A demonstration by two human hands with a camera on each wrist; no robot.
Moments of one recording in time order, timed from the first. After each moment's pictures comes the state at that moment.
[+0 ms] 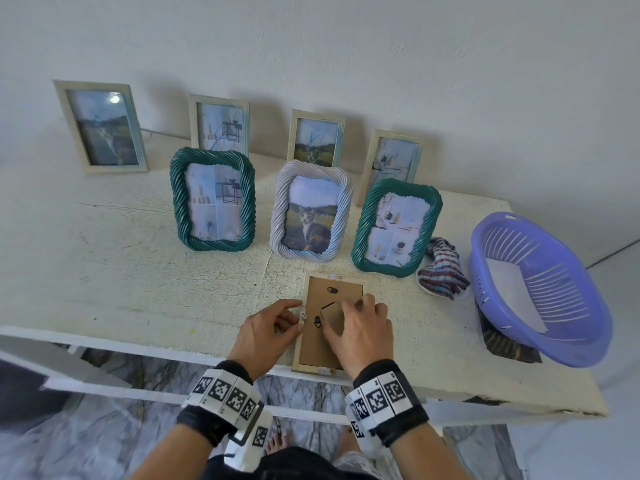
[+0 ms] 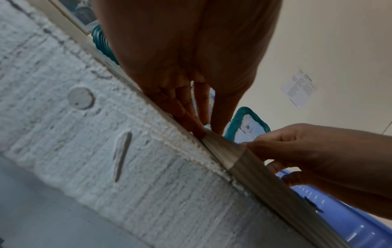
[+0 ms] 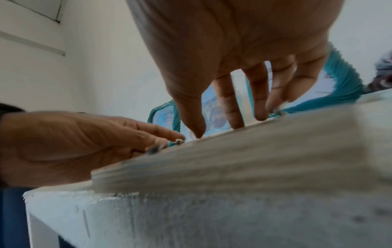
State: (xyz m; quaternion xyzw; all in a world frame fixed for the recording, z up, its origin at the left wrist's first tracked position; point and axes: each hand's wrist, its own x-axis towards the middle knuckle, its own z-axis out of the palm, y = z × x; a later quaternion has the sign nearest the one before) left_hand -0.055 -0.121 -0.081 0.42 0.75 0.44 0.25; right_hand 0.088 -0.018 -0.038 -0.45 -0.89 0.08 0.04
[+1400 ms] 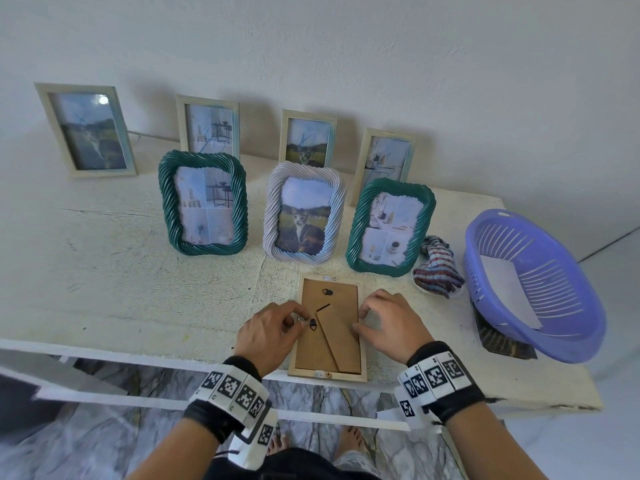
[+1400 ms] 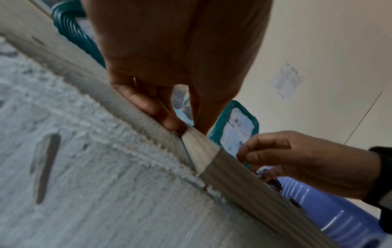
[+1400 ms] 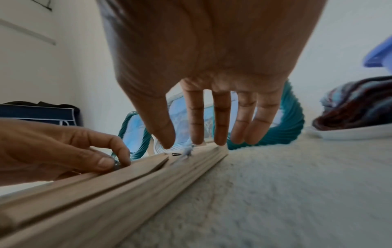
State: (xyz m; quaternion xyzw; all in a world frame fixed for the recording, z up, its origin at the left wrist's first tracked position) left_hand -0.051 -0.105 -0.070 0.46 0.81 0.30 0.22; right_hand 0.134 0.054 -0.043 -0.33 -0.92 0.22 0.02
